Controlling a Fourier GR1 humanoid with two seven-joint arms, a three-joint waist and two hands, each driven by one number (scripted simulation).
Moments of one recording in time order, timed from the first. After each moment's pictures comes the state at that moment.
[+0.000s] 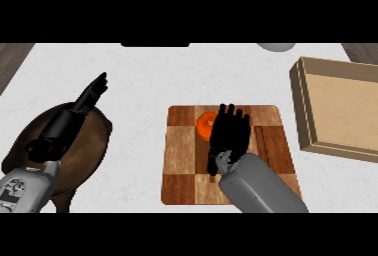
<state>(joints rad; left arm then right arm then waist) -0.24 0.45 -0.20 -1.52 0.08 -0.02 -0.08 -0.54 -0.02 0.55 -1.34 0.85 0.29 1.21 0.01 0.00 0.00</state>
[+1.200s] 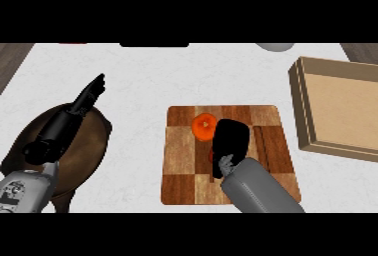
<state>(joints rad) -0.22 0.40 -0.13 -1.52 0.02 -0.08 -0.09 -0.49 -0.01 0.55 -1.22 0.97 0.24 1.08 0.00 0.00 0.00</state>
